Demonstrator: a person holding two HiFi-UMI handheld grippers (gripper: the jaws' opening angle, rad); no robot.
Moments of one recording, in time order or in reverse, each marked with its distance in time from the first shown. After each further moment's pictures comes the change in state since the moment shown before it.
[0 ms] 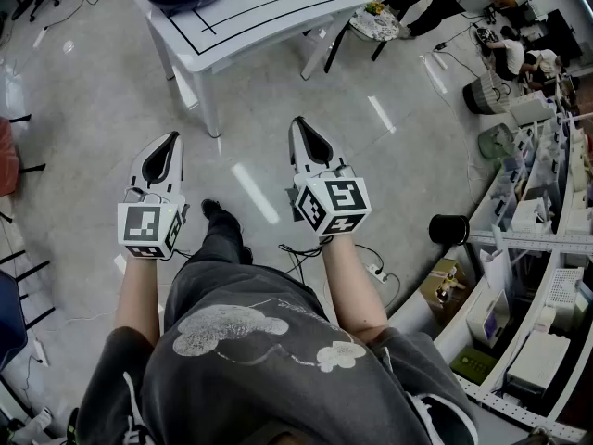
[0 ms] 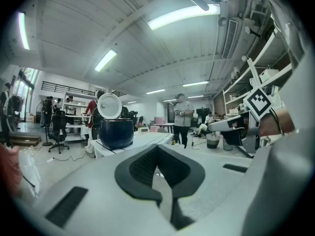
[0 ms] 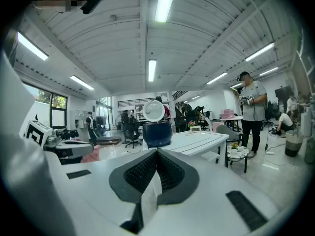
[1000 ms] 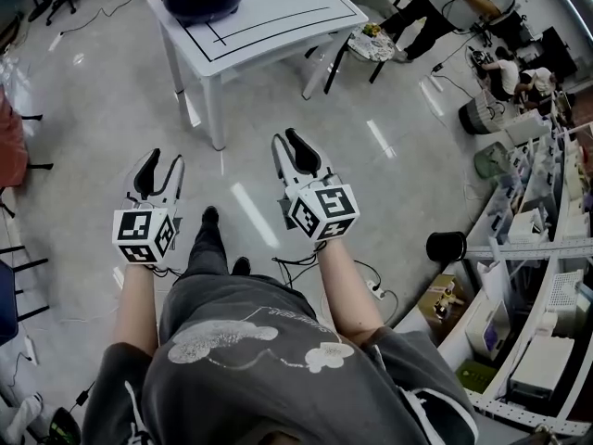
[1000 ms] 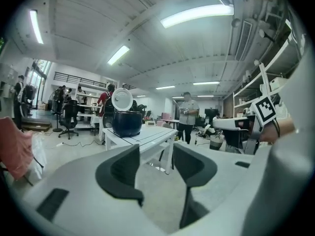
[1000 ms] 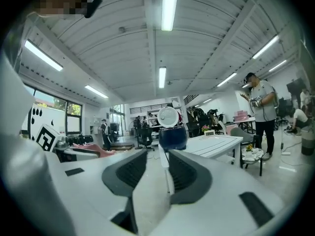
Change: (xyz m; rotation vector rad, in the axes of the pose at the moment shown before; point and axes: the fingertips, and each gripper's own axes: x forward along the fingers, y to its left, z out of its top) left arm -0.076 0.002 -0.023 -0.117 0.081 0.080; right arm -0.041 0.053 -0.001 0.008 -0.071 0.155
